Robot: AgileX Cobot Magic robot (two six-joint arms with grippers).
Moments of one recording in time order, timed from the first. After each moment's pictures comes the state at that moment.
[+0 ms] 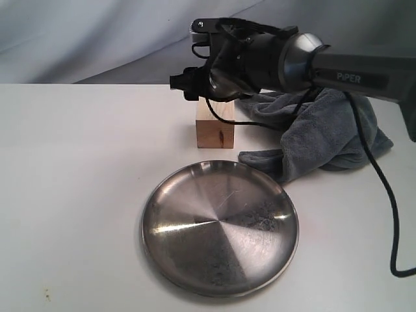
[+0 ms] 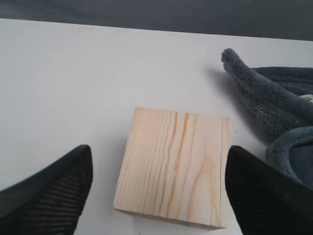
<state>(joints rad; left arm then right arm) -0.13 0.00 0.00 -0.06 0.10 0.06 0.75 2.18 -1.74 -0.68 0.53 1.00</state>
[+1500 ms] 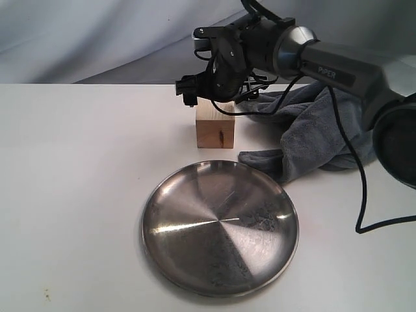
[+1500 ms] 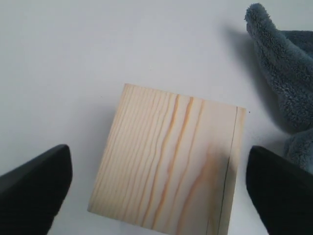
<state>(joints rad) -0.13 0.00 0.00 -0.06 0.10 0.06 0.67 2.35 -2.04 -0.21 0.75 0.47</state>
